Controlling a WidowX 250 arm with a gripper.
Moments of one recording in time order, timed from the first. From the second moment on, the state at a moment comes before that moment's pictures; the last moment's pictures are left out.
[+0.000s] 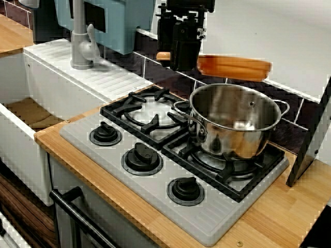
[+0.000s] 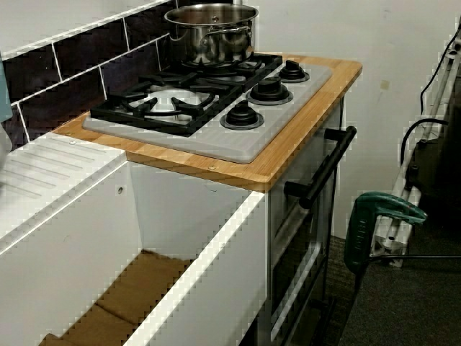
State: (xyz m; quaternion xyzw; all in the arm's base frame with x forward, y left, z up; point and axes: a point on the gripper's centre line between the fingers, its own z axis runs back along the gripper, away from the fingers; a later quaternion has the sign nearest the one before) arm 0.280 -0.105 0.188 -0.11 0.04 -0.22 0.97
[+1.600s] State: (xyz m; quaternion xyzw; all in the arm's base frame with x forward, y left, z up) arm 0.285 -0.097 0.207 -0.20 0.13 -0.23 0.94
